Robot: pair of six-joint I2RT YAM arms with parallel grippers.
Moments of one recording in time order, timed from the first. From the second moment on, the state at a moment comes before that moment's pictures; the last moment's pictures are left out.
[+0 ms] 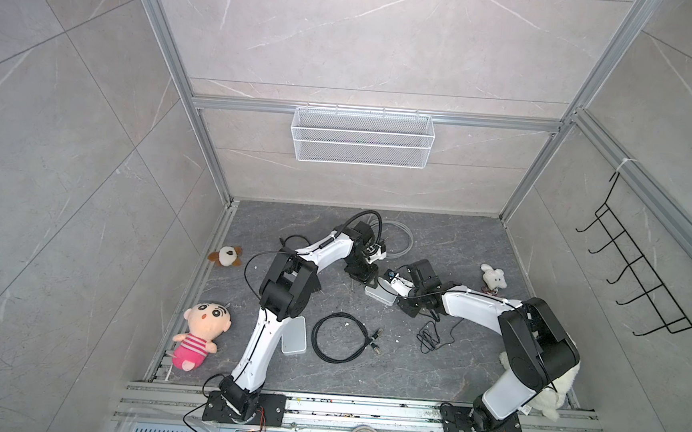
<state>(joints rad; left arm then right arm) -0.61 2.33 1.90 -0.95 0.48 0.11 0.50 1.69 0.88 -0.21 -0.03 -0.52</state>
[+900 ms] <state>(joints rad) -0.57 2.39 2.01 -1.11 0.50 0.26 0.47 1.73 0.91 -0.17 -0.18 -0.68</state>
